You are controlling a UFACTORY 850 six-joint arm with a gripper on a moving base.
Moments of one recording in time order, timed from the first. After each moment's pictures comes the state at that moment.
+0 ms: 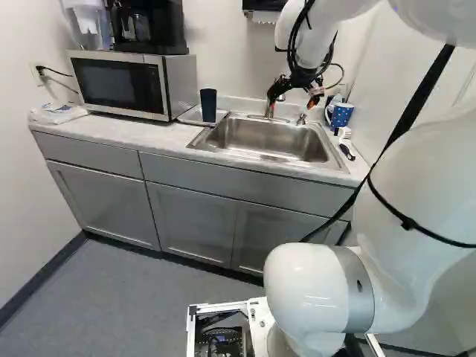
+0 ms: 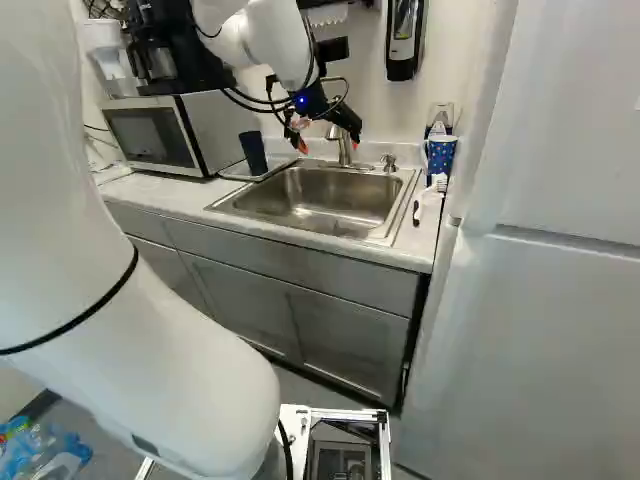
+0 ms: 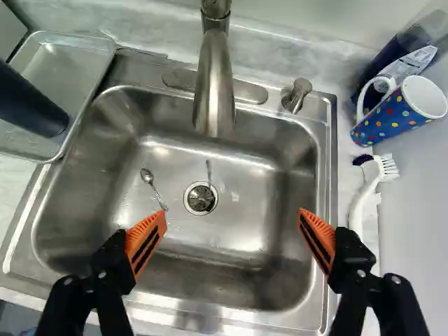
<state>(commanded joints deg) -10.1 5.5 -64.8 -7.2 -33.8 2.4</state>
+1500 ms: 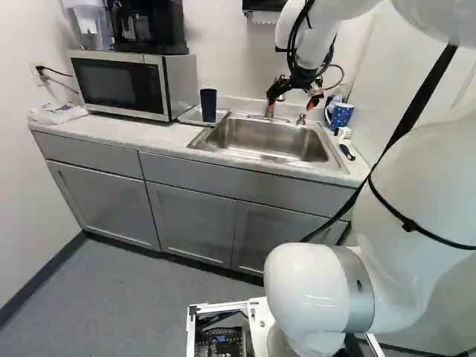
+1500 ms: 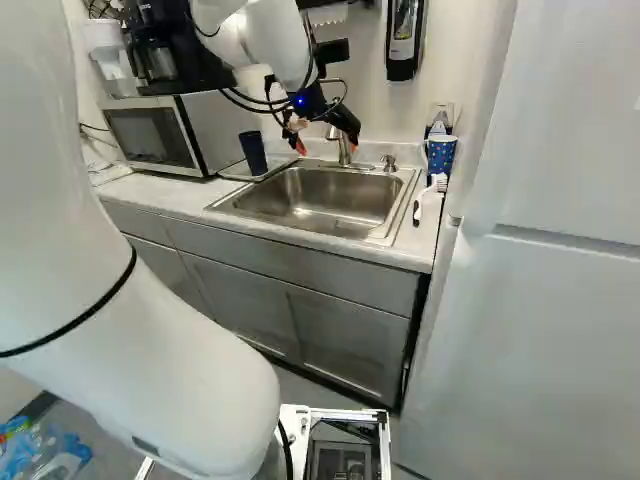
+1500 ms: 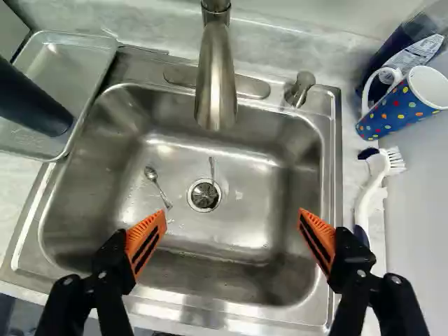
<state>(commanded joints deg) -10.1 5.5 -64.8 -5.8 -34.5 2.4</state>
